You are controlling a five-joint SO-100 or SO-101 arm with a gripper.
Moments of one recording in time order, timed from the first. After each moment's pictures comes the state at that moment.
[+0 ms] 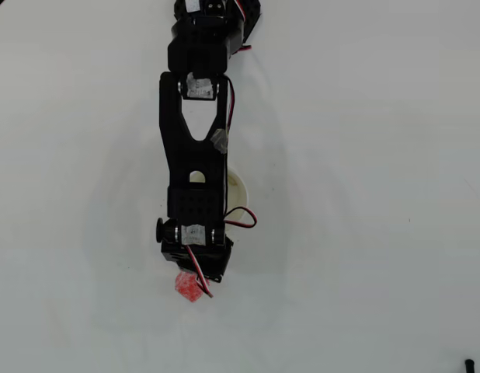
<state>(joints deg) 7.7 67.1 67.5 45.3 -82.5</state>
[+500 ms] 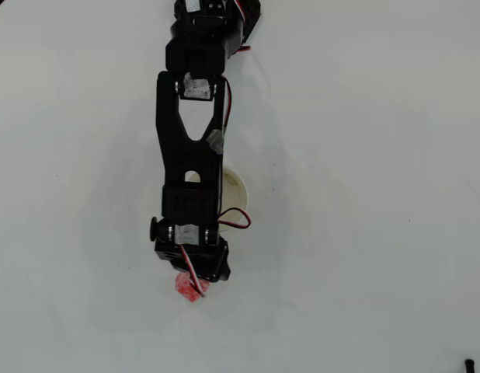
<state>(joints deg) 9.8 67.1 67.5 45.3 -82.5</state>
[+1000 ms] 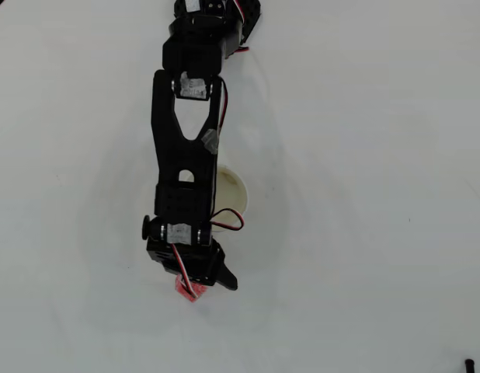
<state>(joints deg) 10.9 67.1 66.7 43.7 -83.8</state>
